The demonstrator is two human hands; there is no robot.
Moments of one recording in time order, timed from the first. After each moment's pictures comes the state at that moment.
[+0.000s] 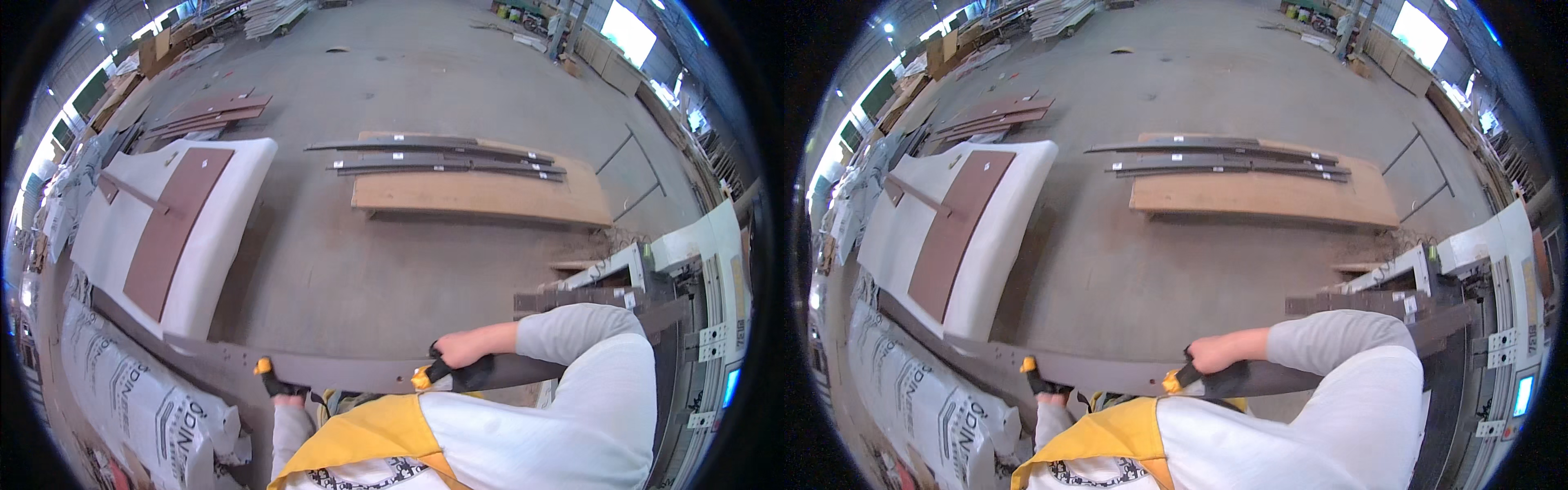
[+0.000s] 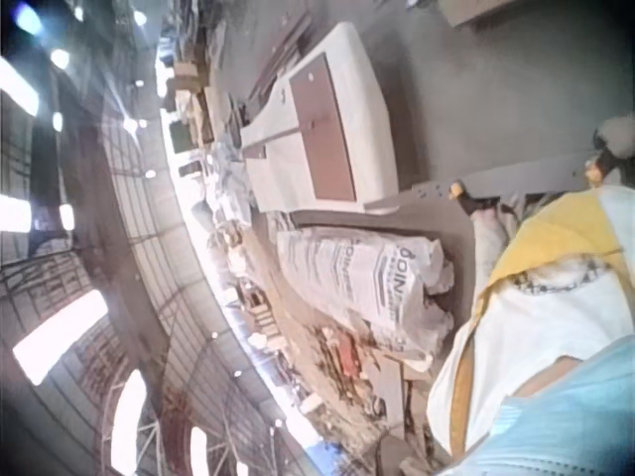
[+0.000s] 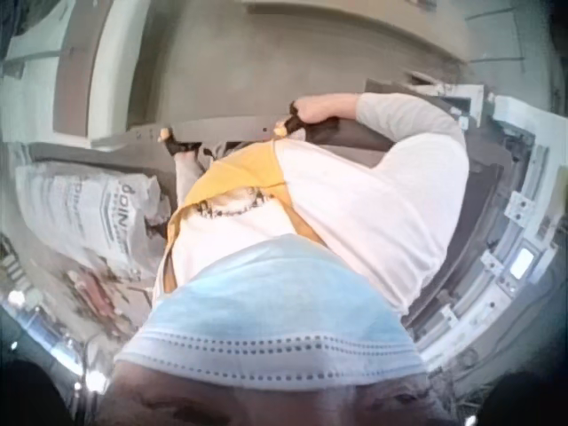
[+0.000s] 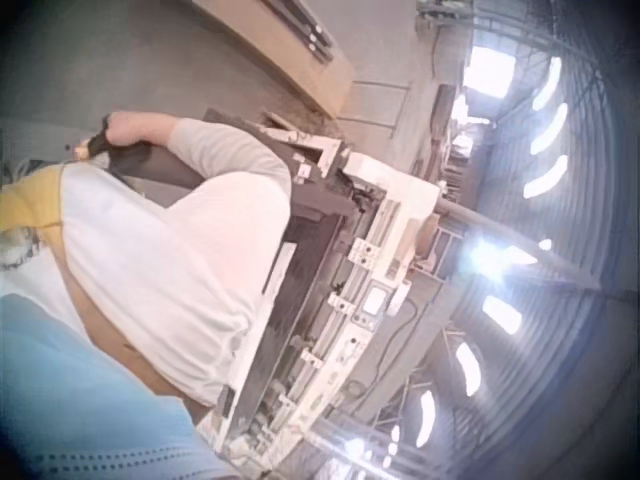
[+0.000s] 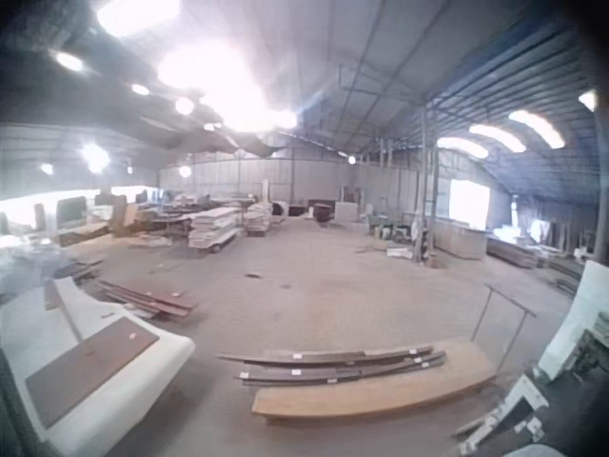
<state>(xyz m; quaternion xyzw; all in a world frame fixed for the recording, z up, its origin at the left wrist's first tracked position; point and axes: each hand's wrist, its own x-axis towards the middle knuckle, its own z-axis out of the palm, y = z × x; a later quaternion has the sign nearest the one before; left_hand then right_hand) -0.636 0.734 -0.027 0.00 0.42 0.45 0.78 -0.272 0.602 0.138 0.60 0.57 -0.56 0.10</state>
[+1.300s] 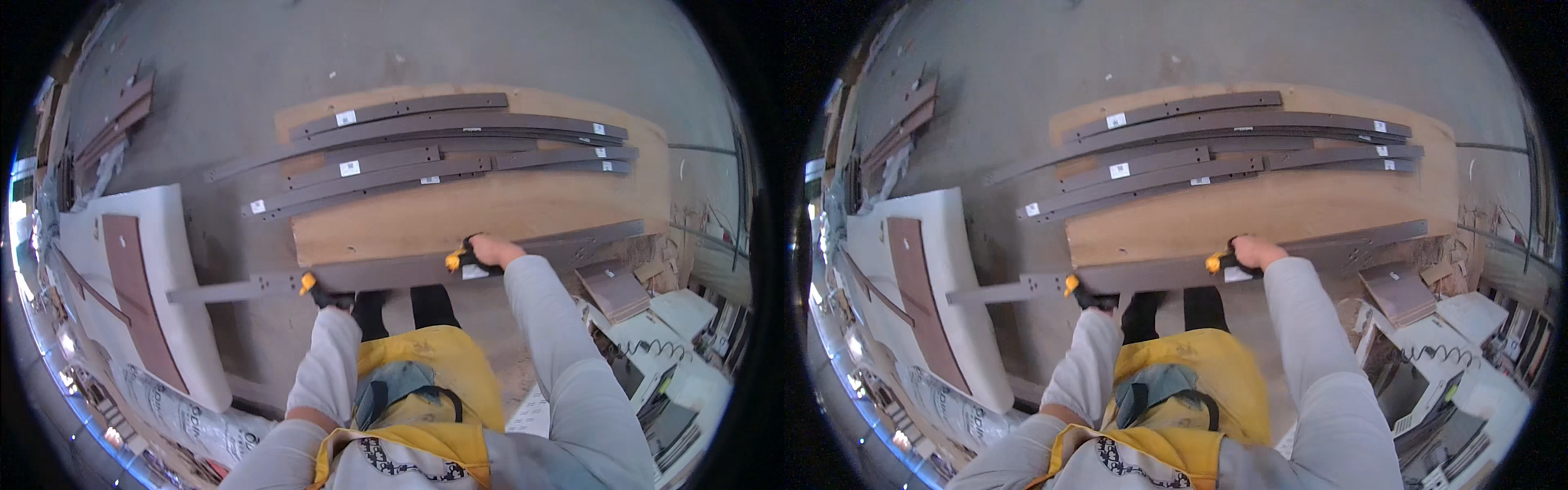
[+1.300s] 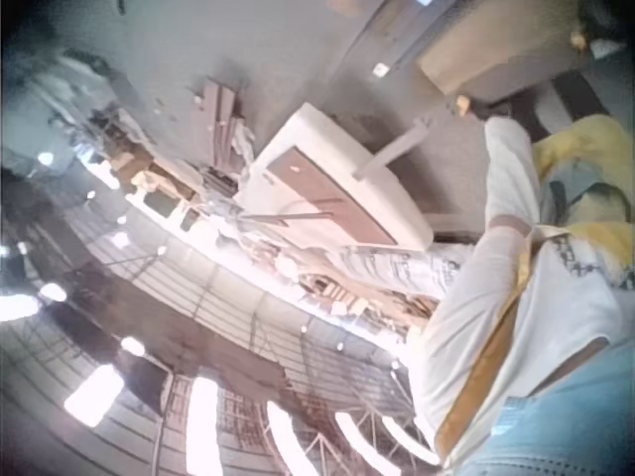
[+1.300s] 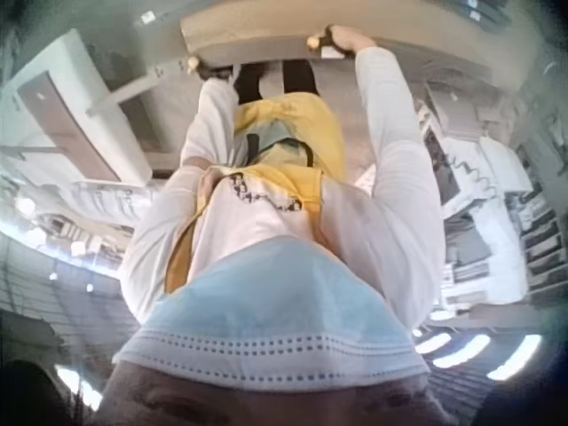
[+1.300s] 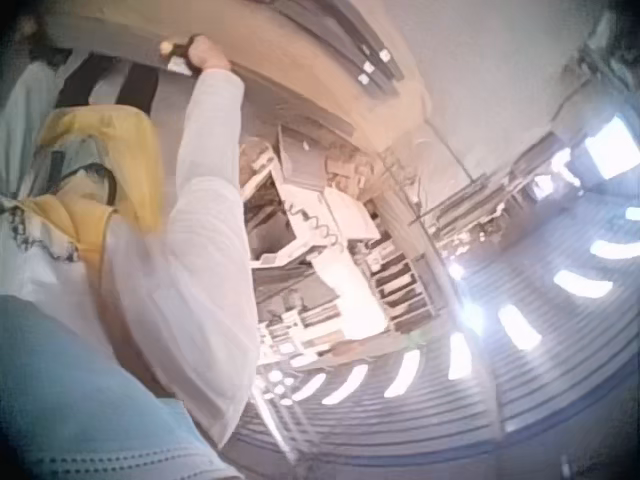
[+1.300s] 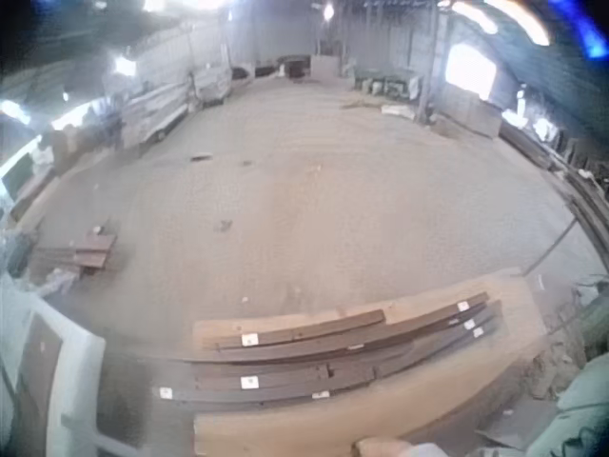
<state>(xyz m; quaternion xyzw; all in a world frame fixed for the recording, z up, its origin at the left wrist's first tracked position) 0.096 1.173 -0.314 0.13 0.70 0.06 0.70 0.475 1.017 -0.253 0.73 0.37 -0.57 0.04</state>
